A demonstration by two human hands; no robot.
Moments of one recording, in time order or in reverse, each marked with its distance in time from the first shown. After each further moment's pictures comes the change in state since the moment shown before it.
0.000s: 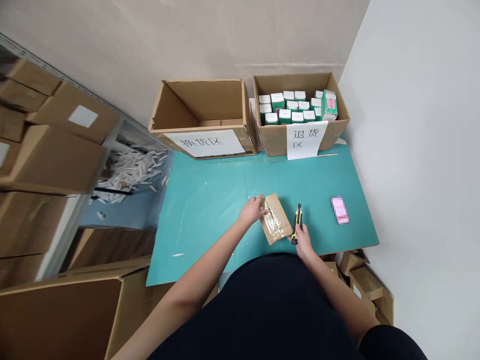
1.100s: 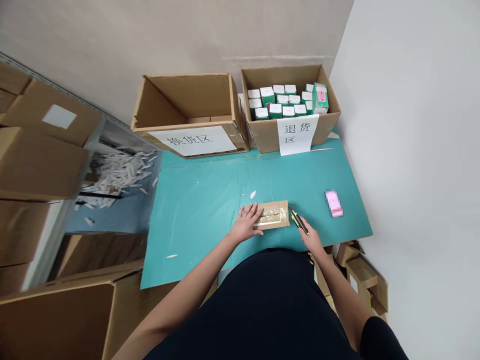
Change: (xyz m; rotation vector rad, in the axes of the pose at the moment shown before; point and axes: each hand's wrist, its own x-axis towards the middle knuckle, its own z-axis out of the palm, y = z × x) left_hand -0.058 -0.016 0.035 0.151 -0.040 0.337; right_hand -0.020 -0.036 -0.064 -0.619 -0.095 -0.201
